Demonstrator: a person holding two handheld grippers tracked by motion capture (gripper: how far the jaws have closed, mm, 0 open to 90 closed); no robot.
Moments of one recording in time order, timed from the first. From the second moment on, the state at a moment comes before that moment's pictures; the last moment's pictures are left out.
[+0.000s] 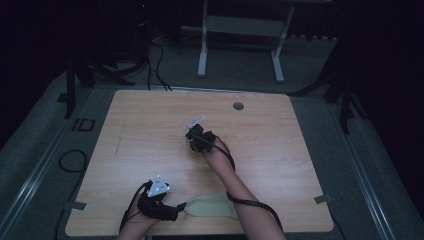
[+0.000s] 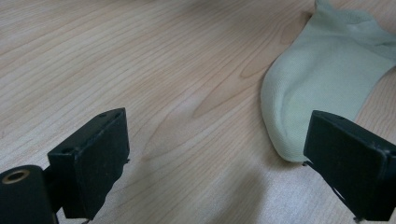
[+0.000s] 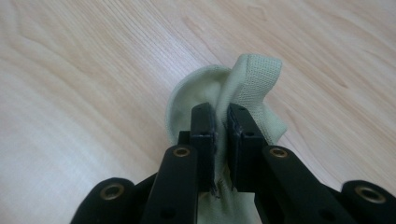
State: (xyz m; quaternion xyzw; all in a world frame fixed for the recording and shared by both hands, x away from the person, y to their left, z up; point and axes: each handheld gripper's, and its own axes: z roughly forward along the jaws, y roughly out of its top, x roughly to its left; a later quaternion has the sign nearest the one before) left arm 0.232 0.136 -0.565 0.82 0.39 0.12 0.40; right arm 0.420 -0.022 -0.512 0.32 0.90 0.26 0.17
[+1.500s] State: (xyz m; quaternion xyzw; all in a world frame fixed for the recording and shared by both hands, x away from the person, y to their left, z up) left arm 0.264 0.088 -0.532 0.84 0.34 0.13 0.40; right arm 0.334 -0.122 -0.491 0.25 0.88 0.34 0.19
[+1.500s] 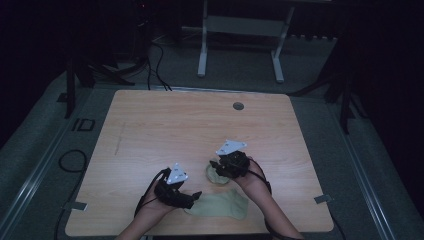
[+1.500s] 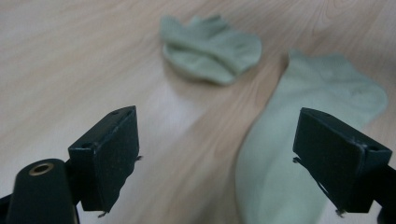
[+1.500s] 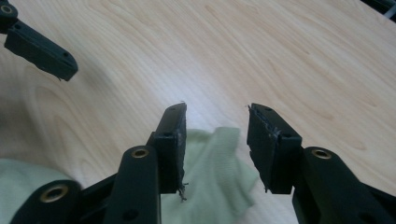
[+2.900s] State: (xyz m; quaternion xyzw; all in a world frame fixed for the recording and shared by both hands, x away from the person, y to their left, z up) left arm 0.329 0.080 -0.518 0.82 0.41 0.15 0.37; right arm 0.343 -0.160 -0.481 0.29 0.88 0.34 0.16
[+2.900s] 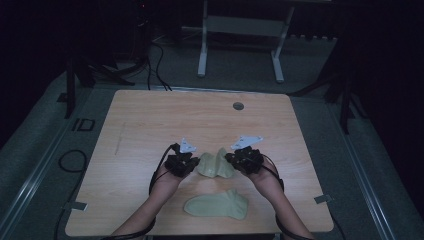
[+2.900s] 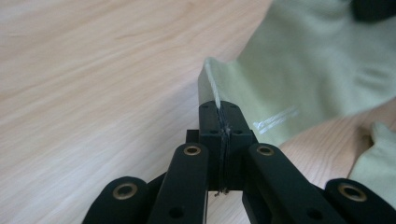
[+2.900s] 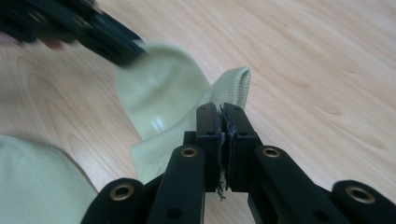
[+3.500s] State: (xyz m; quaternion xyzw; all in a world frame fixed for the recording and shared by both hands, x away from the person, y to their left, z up) left arm 0.312 0.092 -0.560 0.81 0.45 0.09 0.37; right arm 0.370 -0.191 -0.539 0.36 0.88 0.28 0.12
